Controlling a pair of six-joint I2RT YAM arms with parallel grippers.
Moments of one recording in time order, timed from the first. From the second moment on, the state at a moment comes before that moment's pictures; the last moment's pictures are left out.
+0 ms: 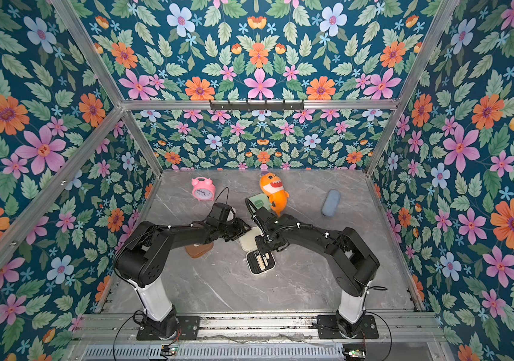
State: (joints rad) left arm -0.51 1.82 0.90 0.07 0.36 -0.88; right arm 0.78 1.79 1.22 -0.66 -0.07 0.39
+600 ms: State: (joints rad) left arm -0.51 1.82 0.91 0.07 0.36 -0.88; right arm 0.79 1.82 1.17 -0.64 -0.05 0.37
